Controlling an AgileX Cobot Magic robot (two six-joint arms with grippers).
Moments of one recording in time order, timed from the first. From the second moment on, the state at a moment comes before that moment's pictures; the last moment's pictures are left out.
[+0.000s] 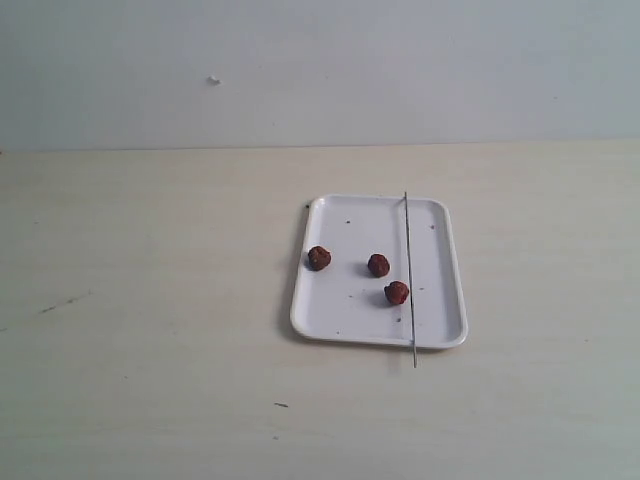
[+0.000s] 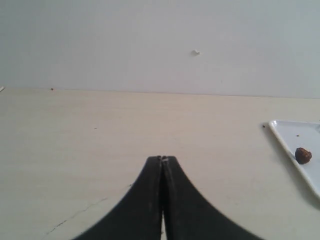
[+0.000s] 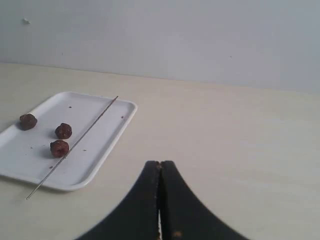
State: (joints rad) left arm -0.11 0.00 -0.04 0.01 0.27 -0.10; right arm -0.03 0.01 0.00 0.06 0.31 -0.10
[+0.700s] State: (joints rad) left arm -0.11 0.00 -0.04 0.01 0.27 -0.10; right arm -0.03 0.01 0.00 -0.02 0.09 -0.18
